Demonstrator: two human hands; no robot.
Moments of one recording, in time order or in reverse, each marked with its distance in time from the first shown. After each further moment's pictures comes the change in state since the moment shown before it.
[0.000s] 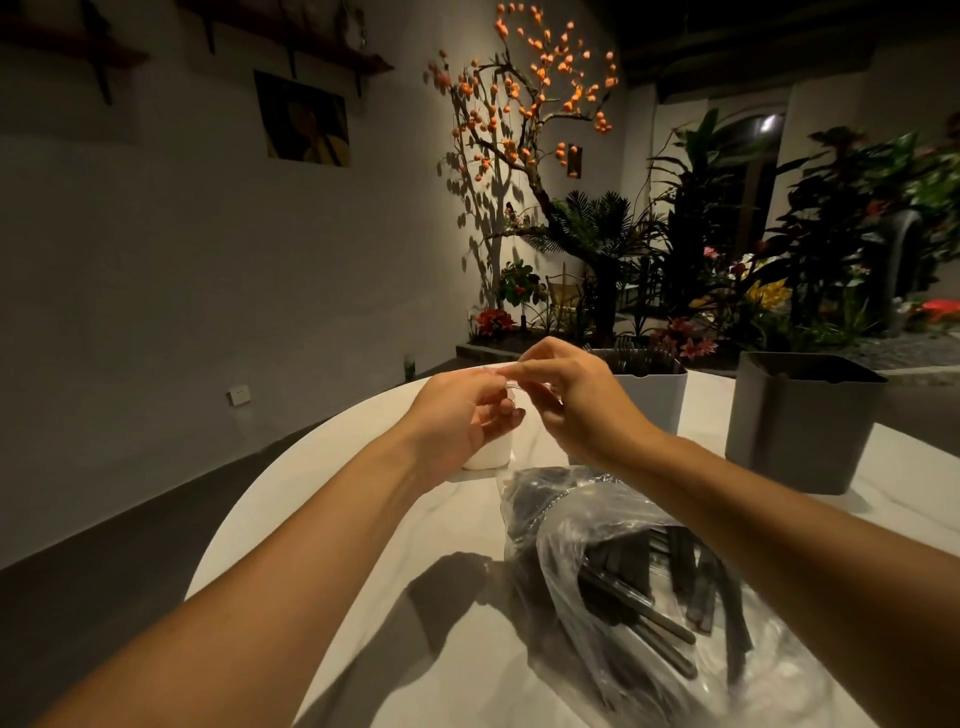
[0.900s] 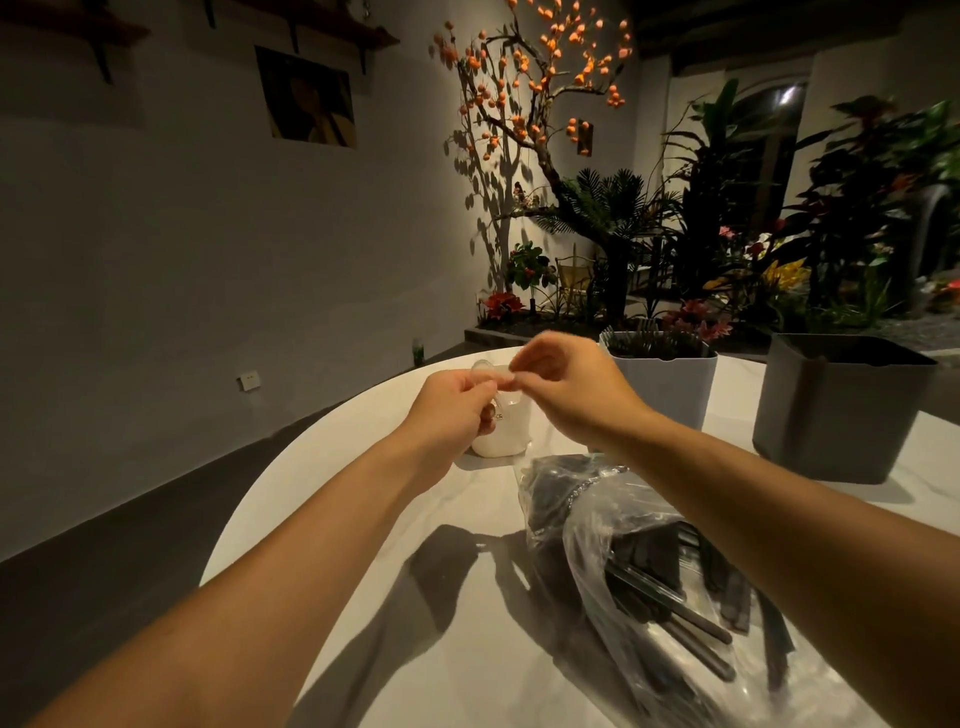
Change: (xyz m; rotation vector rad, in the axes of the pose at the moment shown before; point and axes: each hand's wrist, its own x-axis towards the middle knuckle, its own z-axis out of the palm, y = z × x) left_hand 0.024 -0.025 -0.034 0.468 0.141 0.104; right_hand 0.015 -0.007 0.024 0.384 -0.073 0.340
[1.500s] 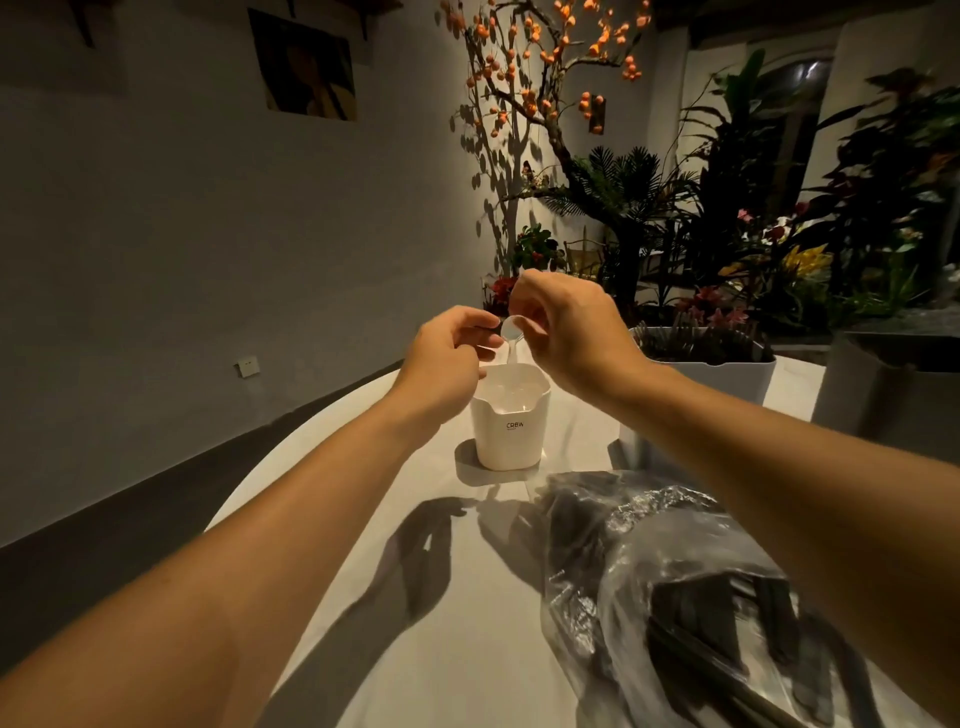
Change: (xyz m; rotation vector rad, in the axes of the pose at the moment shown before) left_hand 0.078 0.000 -0.010 0.173 0.126 0.161; right_hand 0.092 0.032 0.011 -0.557 0.236 -0.476
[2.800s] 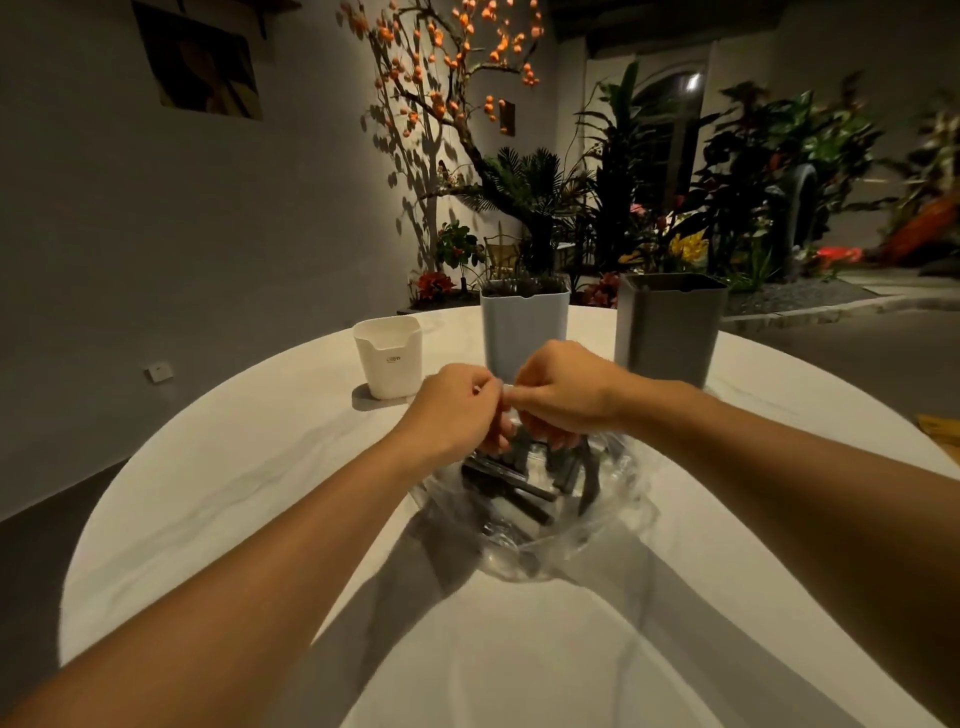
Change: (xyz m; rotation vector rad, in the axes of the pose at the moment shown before) left_hand -0.175 0.044 0.098 0.105 -0.347 0.018; right_hand -0.174 -0.020 -0.161 0.234 -0.628 0.465
